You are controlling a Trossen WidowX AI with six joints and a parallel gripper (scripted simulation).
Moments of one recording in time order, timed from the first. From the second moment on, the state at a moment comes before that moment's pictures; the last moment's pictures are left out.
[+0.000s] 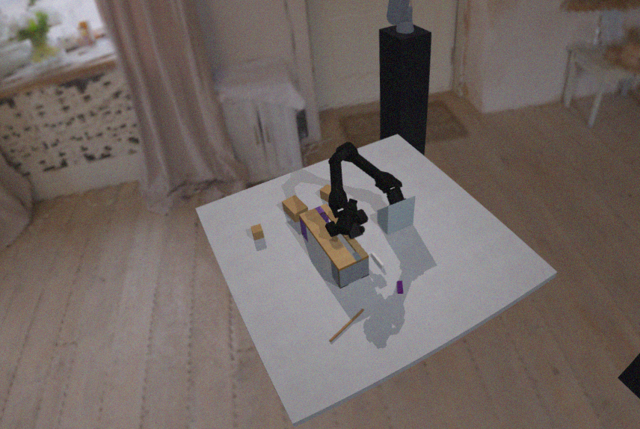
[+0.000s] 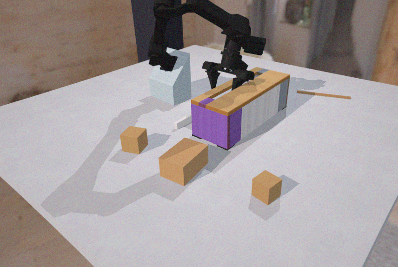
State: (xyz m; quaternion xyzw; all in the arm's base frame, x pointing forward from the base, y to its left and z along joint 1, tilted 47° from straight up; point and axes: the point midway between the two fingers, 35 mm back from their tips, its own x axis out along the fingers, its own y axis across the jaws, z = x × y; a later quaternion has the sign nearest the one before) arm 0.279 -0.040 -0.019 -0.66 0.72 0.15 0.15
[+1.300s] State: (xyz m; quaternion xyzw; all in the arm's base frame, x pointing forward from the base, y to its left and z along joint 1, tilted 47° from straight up) arm 0.278 -0.056 -0.003 -0.66 0.72 0.15 0.16
